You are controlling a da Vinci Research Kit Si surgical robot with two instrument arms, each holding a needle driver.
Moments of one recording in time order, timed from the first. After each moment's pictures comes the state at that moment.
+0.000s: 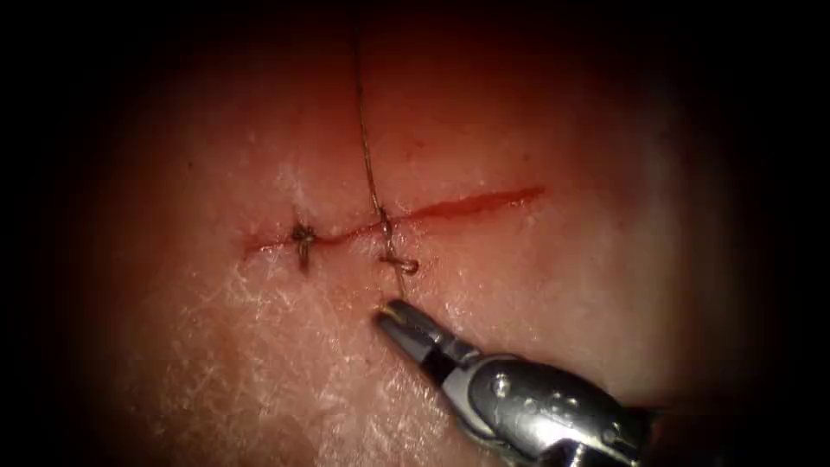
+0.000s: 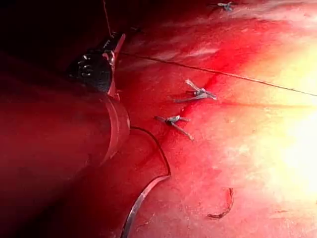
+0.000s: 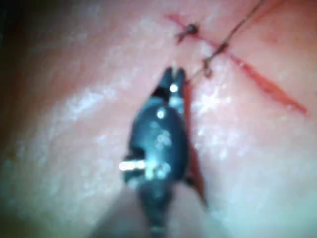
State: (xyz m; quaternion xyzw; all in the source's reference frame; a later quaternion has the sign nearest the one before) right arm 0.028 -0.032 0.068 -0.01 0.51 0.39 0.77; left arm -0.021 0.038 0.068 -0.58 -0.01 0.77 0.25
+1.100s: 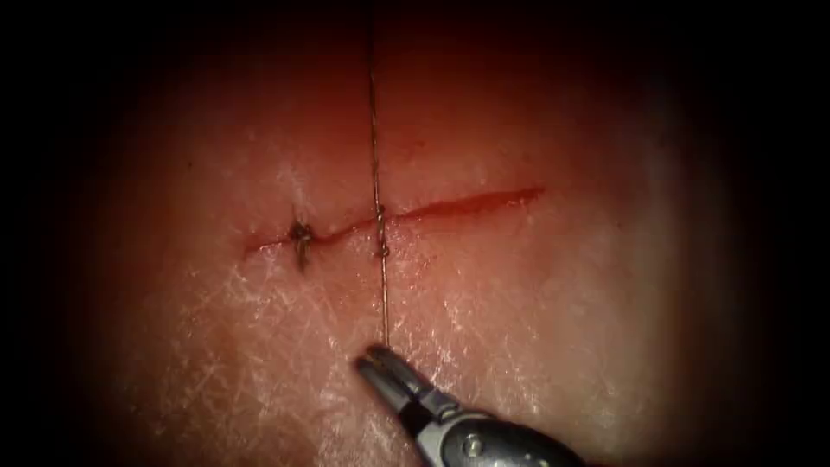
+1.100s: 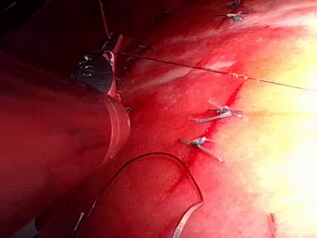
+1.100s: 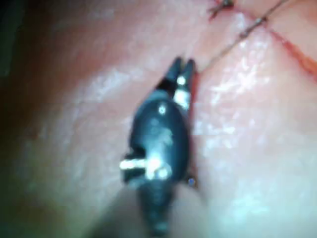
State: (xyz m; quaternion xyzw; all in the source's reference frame) right arm 0.029 -0.039 0.070 0.01 0.50 0.35 0.79; left arm -0.022 0.044 0.067 -0.57 0.04 0.78 0.25
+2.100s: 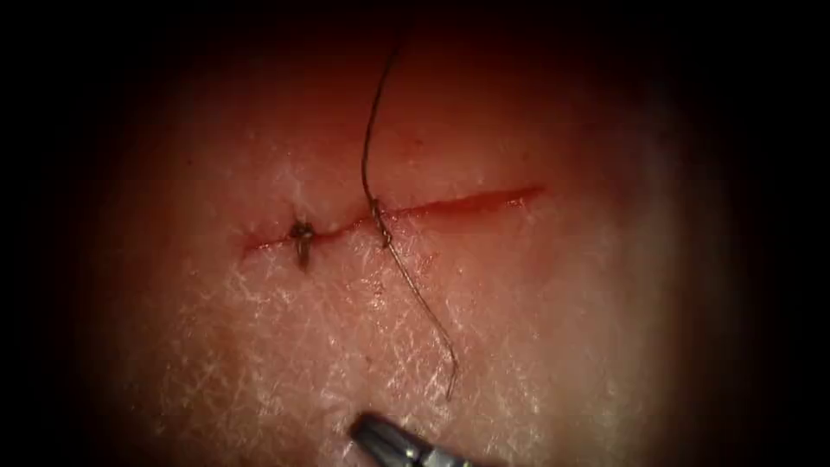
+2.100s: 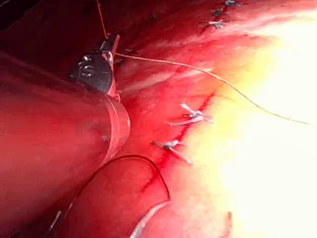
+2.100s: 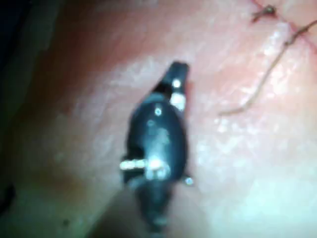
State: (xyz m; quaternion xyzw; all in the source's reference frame) right arm 0.028 -0.036 0.066 0.03 0.52 0.34 0.78; left arm -0.024 0.038 0.064 -0.60 0.00 0.77 0.23
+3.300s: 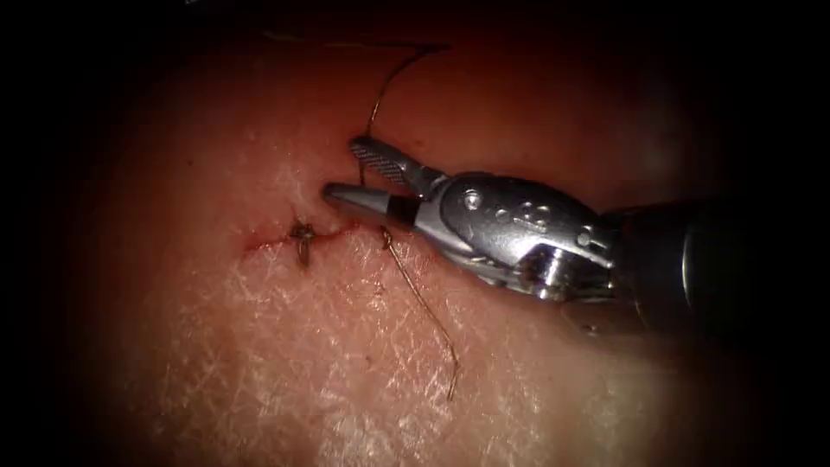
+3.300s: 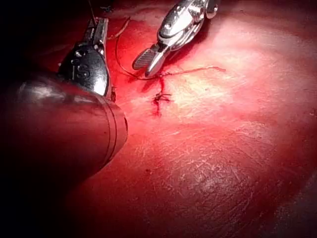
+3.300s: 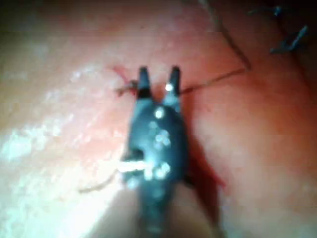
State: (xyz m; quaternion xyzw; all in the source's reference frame) right arm 0.031 -0.019 0.073 0.07 0.54 0.30 0.78; left arm -0.021 0.012 0.047 -0.65 -0.02 0.73 0.21
